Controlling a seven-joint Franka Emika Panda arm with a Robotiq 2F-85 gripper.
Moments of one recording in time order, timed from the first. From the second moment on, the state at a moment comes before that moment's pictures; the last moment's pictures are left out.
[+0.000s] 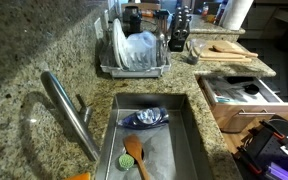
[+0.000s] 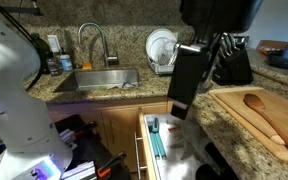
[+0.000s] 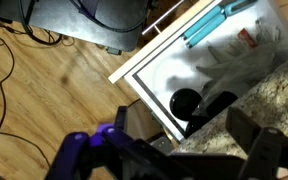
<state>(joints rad) -0.56 -0.40 -0.46 -2.35 -0.06 1.89 0.33</state>
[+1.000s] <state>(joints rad) -0.53 -0.06 -0.39 -2.07 -0.09 2.13 0.84</state>
